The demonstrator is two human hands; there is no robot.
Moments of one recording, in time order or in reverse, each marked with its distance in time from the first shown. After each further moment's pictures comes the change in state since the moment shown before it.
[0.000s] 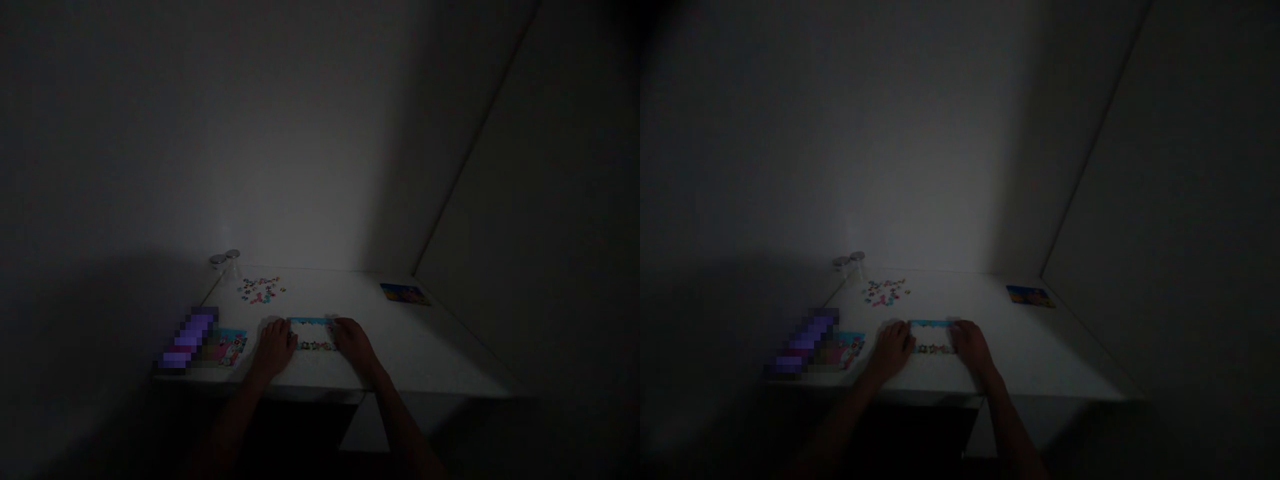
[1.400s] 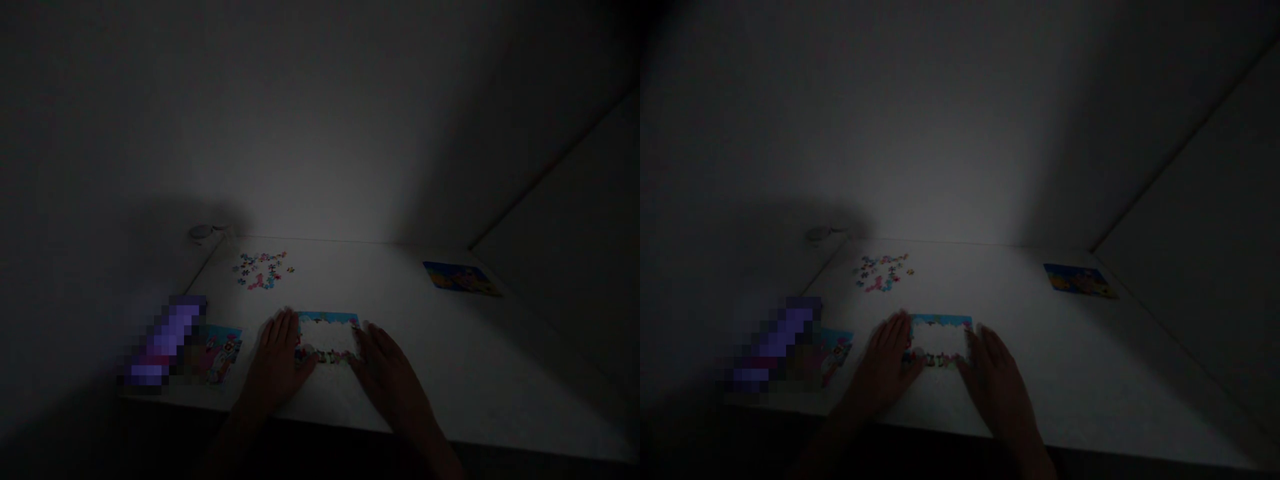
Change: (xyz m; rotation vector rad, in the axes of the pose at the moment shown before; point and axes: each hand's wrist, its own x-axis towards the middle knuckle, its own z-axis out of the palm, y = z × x) left_hand -0.004 -0.012 0.012 0.090 -0.044 0.119; right_hand -0.036 -0.003 0.003 -0.546 -0.102 -0.225
